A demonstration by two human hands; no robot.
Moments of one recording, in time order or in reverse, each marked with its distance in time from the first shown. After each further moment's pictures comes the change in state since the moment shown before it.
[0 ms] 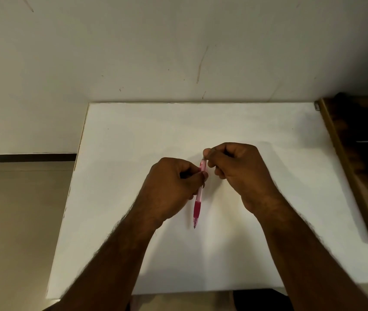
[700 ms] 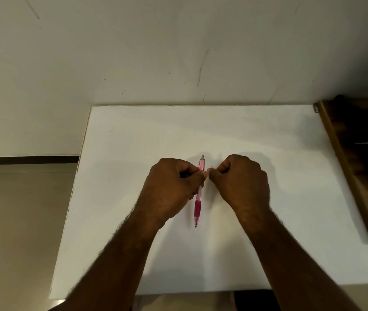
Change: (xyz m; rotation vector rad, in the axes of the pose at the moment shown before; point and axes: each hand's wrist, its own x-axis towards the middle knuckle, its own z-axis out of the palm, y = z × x) left_hand -0.001 0.002 0.000 -0.036 0.044 -0.009; right_hand -0.003 0.019 0.011 -0.714 0.188 0.045
